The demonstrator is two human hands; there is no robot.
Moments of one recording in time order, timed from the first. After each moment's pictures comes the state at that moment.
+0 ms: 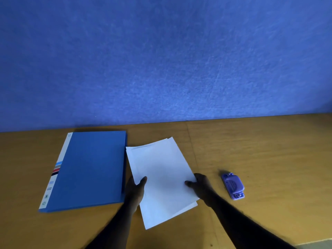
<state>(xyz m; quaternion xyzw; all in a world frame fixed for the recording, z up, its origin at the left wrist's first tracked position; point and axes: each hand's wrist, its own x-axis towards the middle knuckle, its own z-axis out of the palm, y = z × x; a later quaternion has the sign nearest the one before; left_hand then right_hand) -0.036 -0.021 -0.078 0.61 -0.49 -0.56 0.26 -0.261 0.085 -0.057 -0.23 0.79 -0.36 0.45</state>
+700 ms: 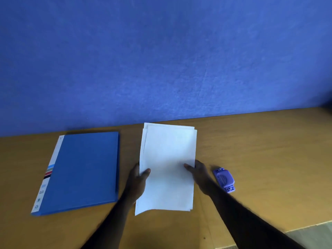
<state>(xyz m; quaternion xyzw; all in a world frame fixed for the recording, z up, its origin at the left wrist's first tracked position) -0.056 -0.018 -0.035 0.45 -0.61 -0.59 0.28 -0.277 0.082 -0.030 -0.21 0.68 -0.52 0.47</state>
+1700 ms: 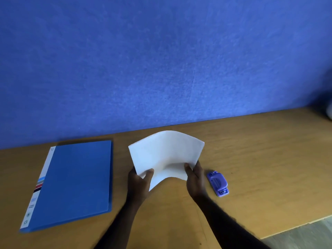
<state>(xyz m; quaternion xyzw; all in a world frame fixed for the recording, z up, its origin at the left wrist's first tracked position) -0.095 0.002 -0.008 0.45 -0.55 -0.56 0.42 -0.254 0.095 -0.009 -0.26 0.67 -0.63 0.28</state>
